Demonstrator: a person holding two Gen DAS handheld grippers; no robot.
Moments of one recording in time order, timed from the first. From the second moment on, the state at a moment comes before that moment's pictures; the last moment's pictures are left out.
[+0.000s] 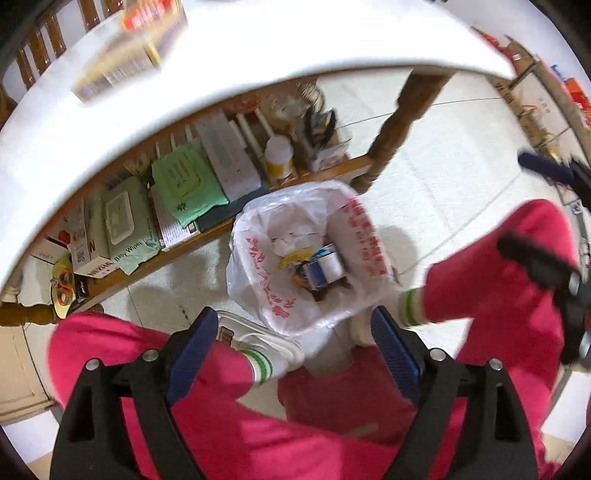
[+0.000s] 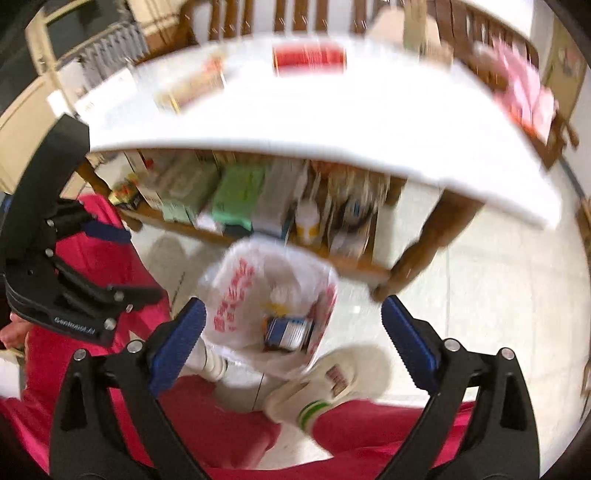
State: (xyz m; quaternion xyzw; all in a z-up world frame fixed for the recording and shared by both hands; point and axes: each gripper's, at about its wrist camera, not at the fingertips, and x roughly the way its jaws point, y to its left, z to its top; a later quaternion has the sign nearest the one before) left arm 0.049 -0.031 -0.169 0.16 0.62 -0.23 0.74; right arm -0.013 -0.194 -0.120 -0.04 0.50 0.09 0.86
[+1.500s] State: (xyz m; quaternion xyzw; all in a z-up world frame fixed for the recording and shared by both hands) left arm 0.203 -0.043 -0.016 0.19 0.64 -0.24 0.70; right arm 0.228 -0.179 0.079 -0.34 0.41 0.42 0.73
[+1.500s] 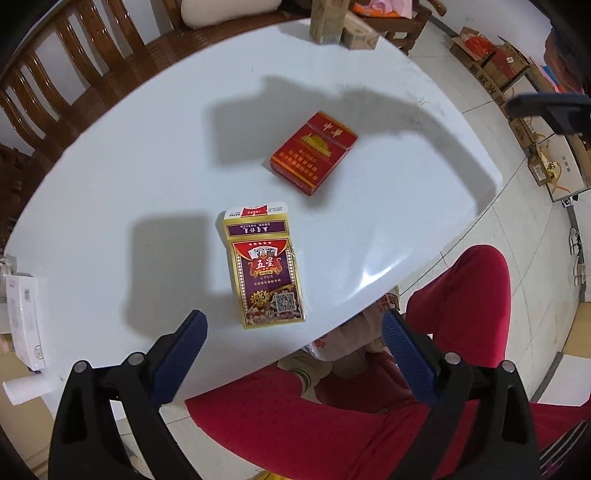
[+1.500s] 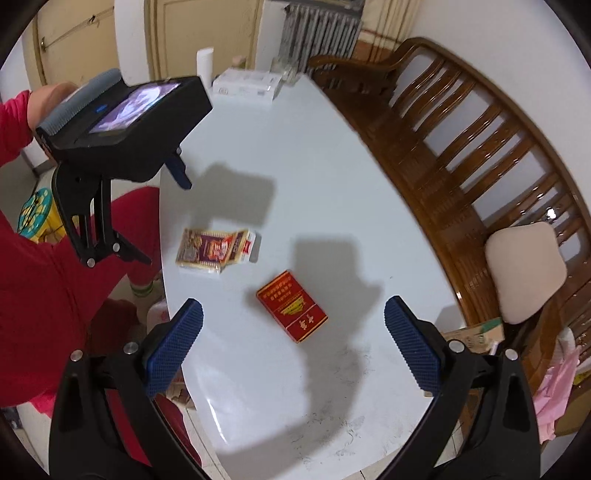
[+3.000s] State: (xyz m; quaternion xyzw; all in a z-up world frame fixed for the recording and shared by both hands) left arm 0.270 -0.034 -0.104 0.19 0.68 -0.21 0.68; right arm 0.294 -0.129 -0.094 -0.37 0.55 0.39 0.64
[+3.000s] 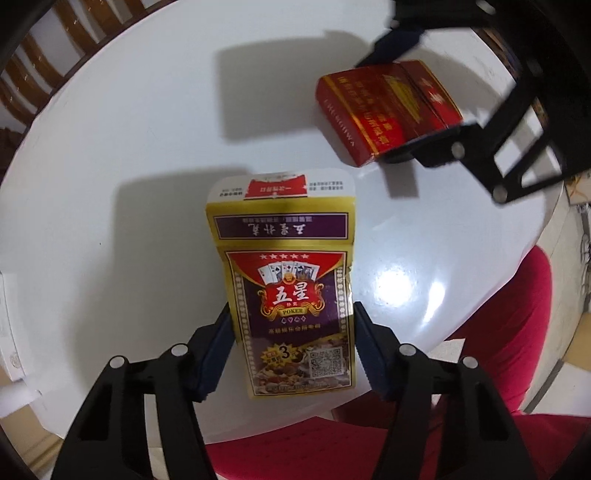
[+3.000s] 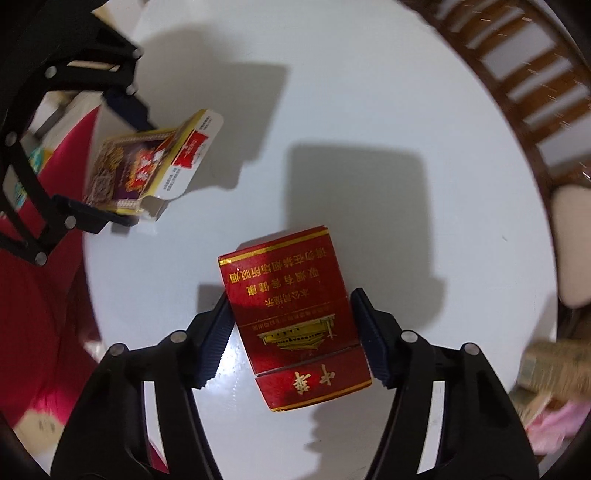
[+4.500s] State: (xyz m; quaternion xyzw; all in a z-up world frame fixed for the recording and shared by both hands) left arm 0.083 0.001 -0.012 0.08 0.43 -0.13 0.89; right arm 0.029 -0.147 0.054 -0.10 0.32 0.08 0.94
